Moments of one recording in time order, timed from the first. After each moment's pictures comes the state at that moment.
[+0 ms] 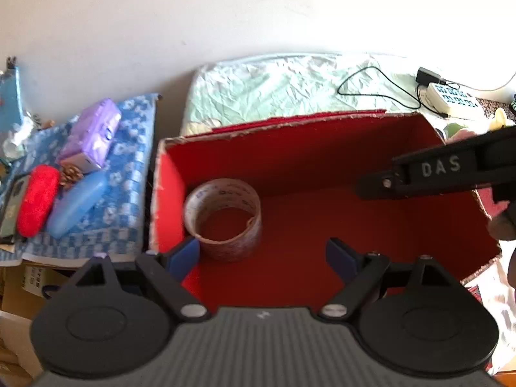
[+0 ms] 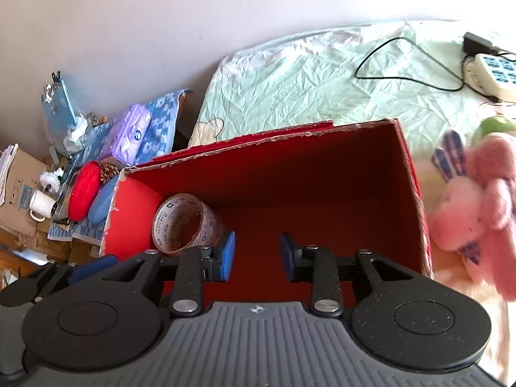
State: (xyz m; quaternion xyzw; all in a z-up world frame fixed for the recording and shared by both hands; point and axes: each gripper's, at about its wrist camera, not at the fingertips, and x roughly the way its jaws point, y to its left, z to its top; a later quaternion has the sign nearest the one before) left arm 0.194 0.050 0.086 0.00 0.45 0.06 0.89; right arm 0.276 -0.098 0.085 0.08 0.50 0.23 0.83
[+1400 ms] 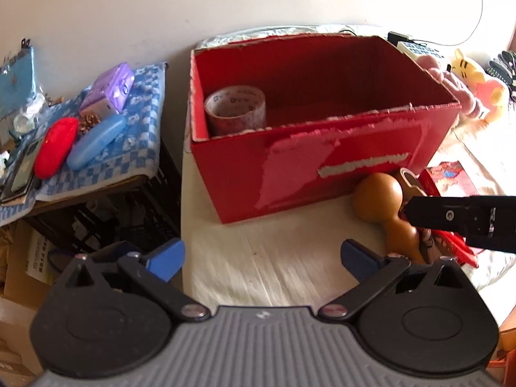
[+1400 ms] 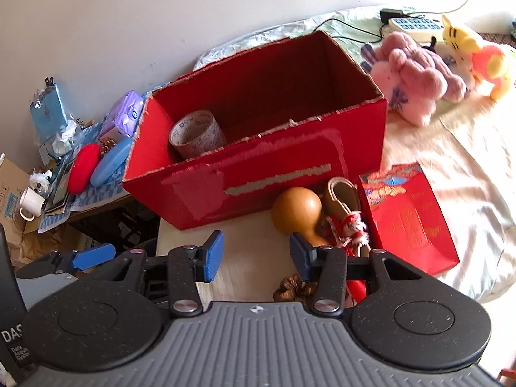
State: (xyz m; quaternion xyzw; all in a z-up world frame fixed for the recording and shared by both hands) left arm 0.041 0.058 0.064 0.02 0.46 0.03 0.89; right arm 0.068 -0.101 0.073 0.11 0.47 0.13 0.87
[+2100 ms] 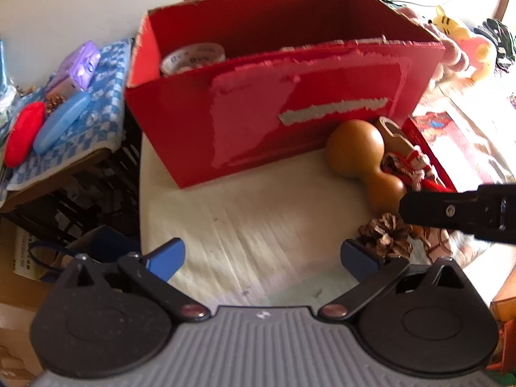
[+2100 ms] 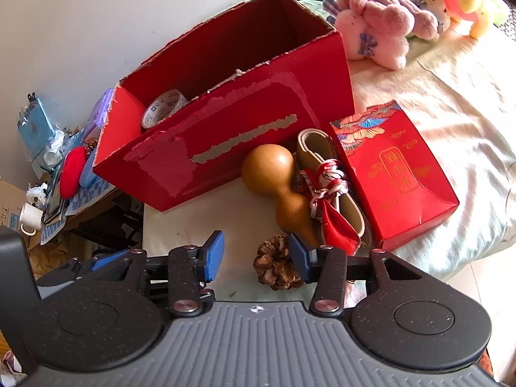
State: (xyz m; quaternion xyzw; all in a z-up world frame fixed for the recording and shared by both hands) left arm 0.040 0.040 0.026 0.02 0.51 -0.02 0.86; right arm 0.062 -0.128 0.042 0.17 0.50 0.11 0.84
